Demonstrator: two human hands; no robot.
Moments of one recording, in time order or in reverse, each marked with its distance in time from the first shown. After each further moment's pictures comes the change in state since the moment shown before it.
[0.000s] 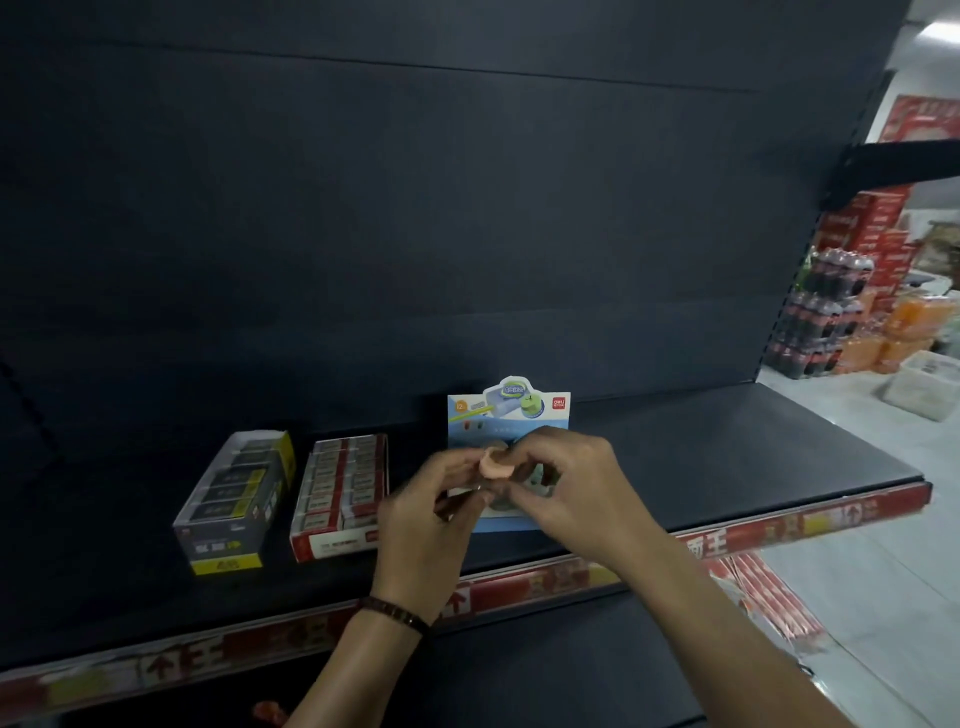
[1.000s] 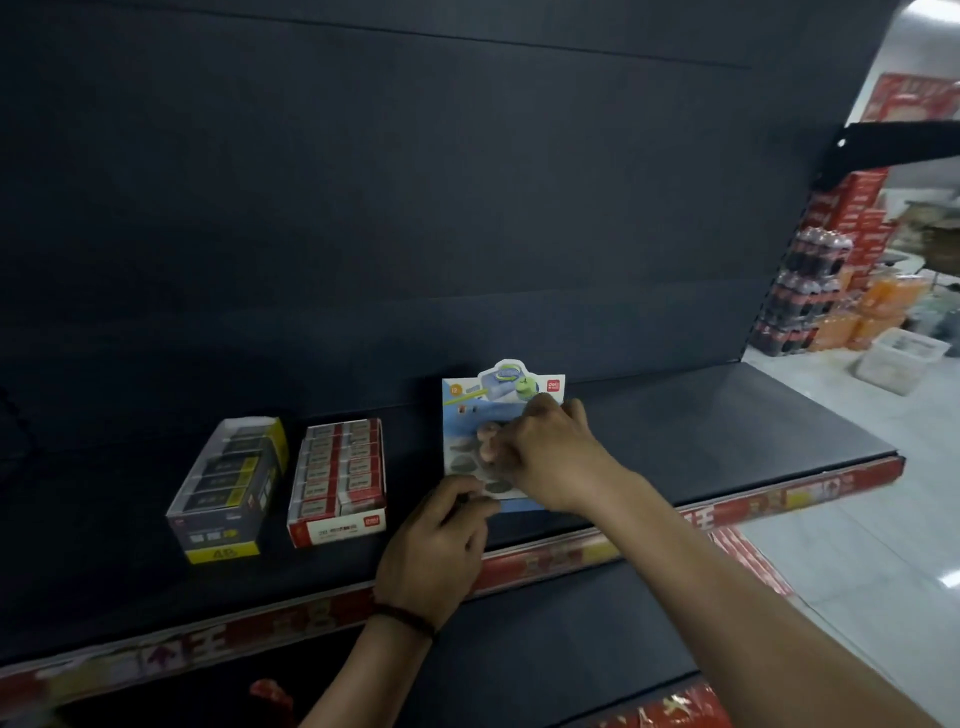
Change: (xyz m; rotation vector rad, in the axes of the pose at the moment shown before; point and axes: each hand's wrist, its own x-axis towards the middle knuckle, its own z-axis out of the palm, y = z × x) left_hand -0.023 -0.073 0.001 0.599 -0.081 0.411; right_hand 0.039 0.014 0.023 -0.672 -0.416 0.085
